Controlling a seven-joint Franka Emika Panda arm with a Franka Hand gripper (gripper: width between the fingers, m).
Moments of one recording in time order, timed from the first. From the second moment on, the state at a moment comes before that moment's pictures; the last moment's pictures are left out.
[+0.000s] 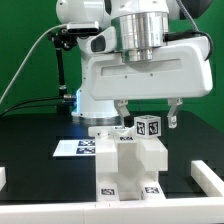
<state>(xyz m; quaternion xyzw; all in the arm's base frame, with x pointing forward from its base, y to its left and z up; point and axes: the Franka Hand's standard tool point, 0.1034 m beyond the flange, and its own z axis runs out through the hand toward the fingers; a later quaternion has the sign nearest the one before) 0.585 0.044 0.115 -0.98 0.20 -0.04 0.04</state>
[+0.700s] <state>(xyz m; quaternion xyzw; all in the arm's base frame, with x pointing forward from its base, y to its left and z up) 0.585 0.045 0.120 -0.99 -0.09 -0.07 0.01</state>
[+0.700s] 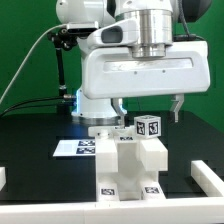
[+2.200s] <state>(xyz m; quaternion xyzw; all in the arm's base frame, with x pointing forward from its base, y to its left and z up) 0.589 0.038 0.118 -0.99 0.13 -0.07 0.03</state>
